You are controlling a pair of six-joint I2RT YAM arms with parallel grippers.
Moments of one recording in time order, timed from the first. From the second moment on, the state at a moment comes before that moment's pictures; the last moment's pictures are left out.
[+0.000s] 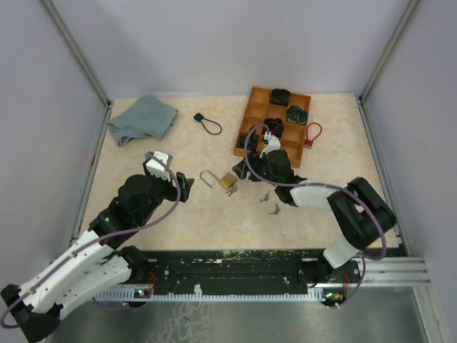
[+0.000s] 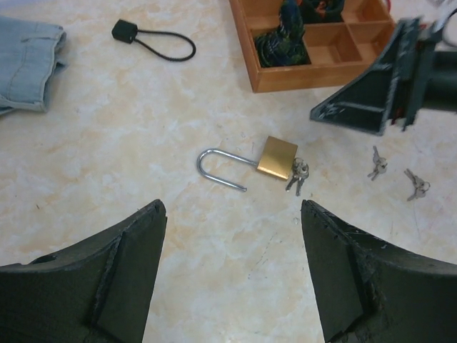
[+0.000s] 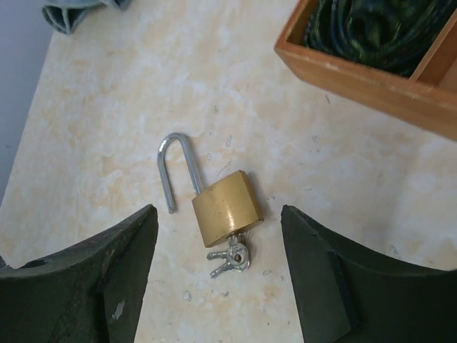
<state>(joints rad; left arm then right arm) -0.75 0.63 0.66 -0.26 -0.30 -0.16 0.58 1.63 0.67 0.57 -0.12 0.63</state>
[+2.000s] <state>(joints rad) -0.34 2.40 1.87 -0.12 -0.17 -0.19 0.57 0.73 0.16 0.51 0.28 0.33</state>
